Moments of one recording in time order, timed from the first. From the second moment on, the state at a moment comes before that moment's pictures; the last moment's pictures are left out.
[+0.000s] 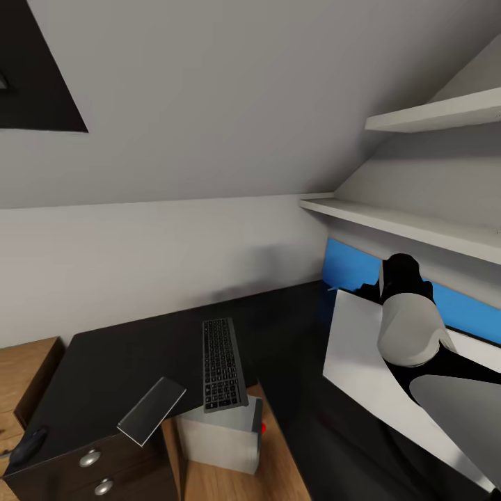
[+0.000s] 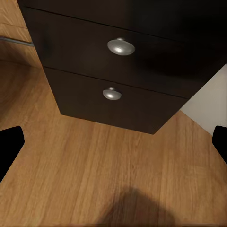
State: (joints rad) left arm -0.05 0.15 -0.02 -0.31 0.66 -0.50 -0.05; right arm -1.31 0.06 -0.96 -0.66 0.95 1.04 0.10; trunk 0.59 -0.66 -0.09
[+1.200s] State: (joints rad) left arm -0.05 0.15 -0.02 -0.31 0.66 -0.50 -0.05; right arm -1.31 0.06 -0.95 -0.66 0.95 1.03 0.14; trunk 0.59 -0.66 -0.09
